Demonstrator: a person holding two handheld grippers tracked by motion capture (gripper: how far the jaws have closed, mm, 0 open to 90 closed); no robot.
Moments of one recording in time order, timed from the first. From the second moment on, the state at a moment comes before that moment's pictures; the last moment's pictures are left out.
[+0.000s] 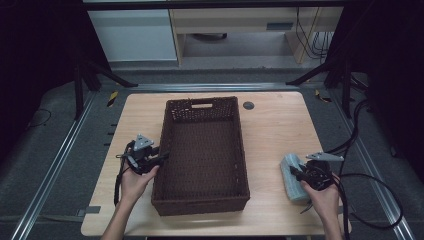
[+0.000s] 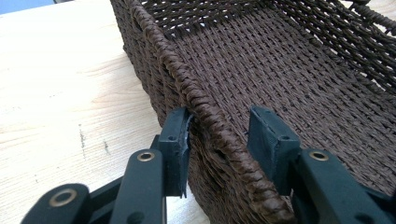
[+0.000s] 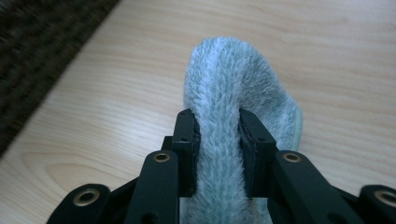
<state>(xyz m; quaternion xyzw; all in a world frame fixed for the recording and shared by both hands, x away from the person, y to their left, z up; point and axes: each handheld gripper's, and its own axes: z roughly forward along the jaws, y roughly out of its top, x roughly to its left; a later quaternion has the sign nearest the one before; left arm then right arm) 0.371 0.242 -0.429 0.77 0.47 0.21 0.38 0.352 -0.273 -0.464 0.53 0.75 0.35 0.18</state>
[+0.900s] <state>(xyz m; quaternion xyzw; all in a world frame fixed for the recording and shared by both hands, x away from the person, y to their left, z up) 0.369 0.223 -0.428 0.77 0.46 0.21 0.38 0.379 -0.239 -0.416 0.49 0.72 0.46 0.19</state>
